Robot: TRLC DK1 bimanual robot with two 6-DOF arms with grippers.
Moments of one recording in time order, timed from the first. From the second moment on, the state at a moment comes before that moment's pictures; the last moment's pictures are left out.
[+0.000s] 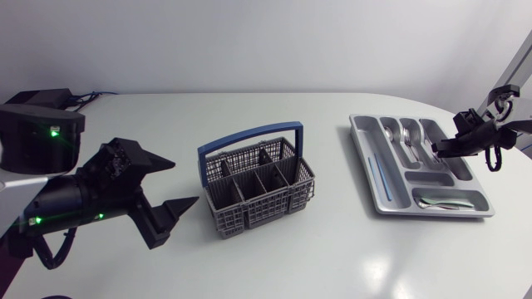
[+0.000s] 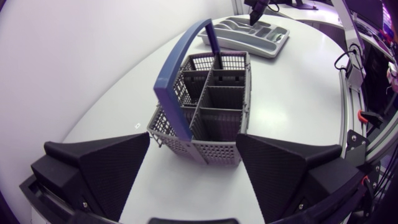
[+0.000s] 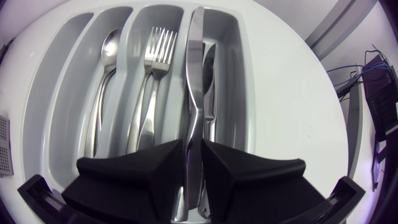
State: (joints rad) left arm -0.44 0.94 0.60 -0.30 0.16 0.48; right arm -0.50 2.24 1.61 -0.44 -0.18 -0.48
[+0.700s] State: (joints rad) left arm -0.34 1.13 0.53 -0.12 0.13 0.42; right arm 0.09 1.51 0.88 -0.25 -0.24 -0.42
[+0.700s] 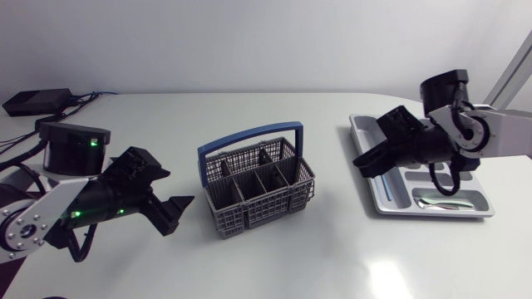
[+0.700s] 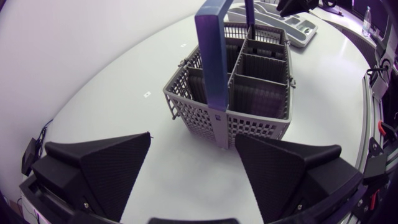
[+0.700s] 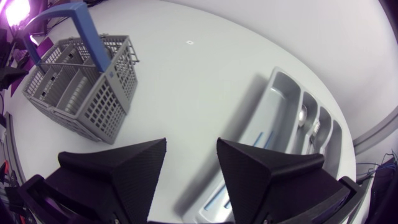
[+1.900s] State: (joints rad) left arm -0.24 1.56 0.68 0.11 0.07 0.48; right arm 0.54 1.66 1.00 -0.30 0.06 -0.27
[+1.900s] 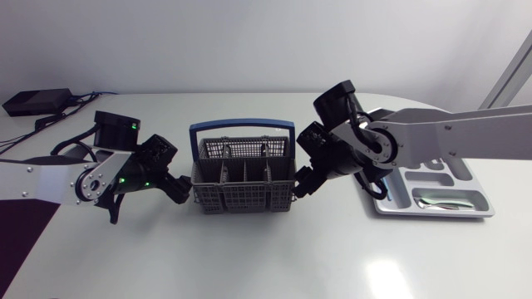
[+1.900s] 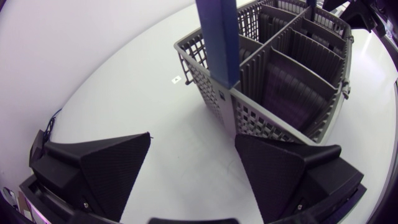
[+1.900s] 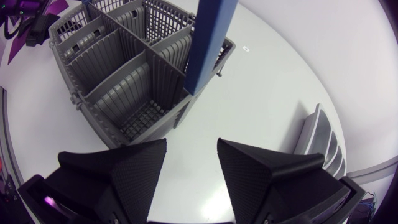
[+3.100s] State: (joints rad) left arm -0.26 1.58 0.70 0.11 0.06 0.49; right arm 0.53 1.62 0.96 -0.30 0.09 -0.27
